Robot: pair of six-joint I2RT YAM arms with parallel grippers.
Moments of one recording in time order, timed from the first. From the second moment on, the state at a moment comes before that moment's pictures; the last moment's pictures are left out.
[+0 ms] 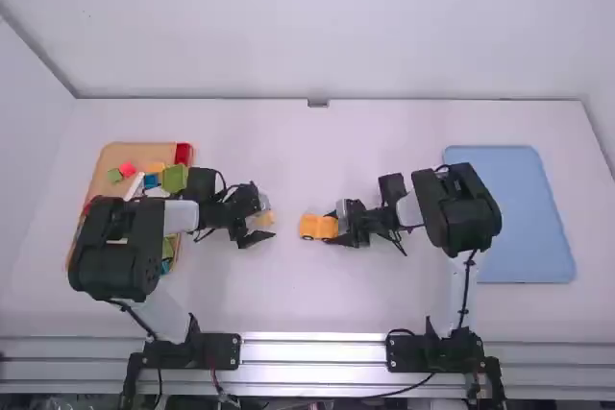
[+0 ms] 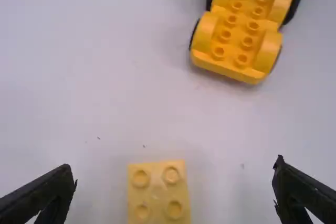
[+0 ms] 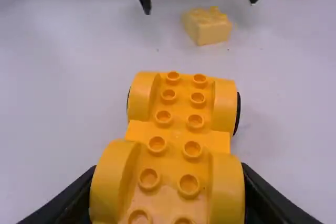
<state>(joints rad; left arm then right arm) 0.02 1.76 0.65 -0.01 0.83 1.10 0.22 2.16 0.80 0.13 -1.18 -1.23</state>
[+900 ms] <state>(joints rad) 0.04 1.81 0.52 0.23 0.80 1.06 0.22 2.16 1.04 -0.48 -1.14 -1.57</state>
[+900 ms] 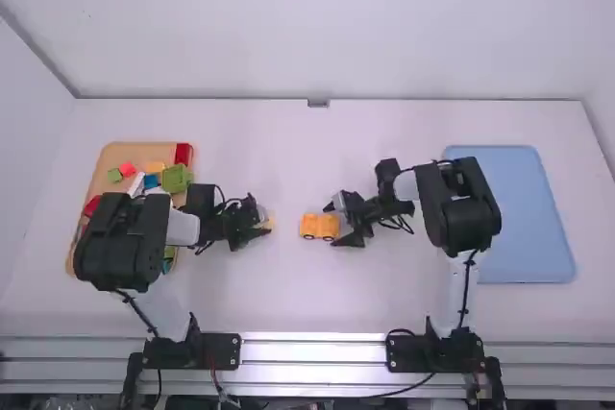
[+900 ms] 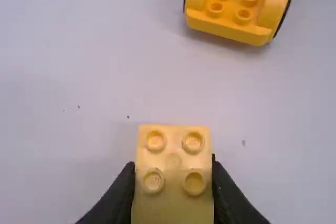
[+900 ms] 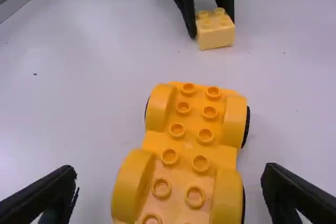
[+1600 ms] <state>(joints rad) -0.09 1.81 0.73 0.01 1.01 1.06 0.18 2.03 0.65 0.52 -1.20 -1.08</state>
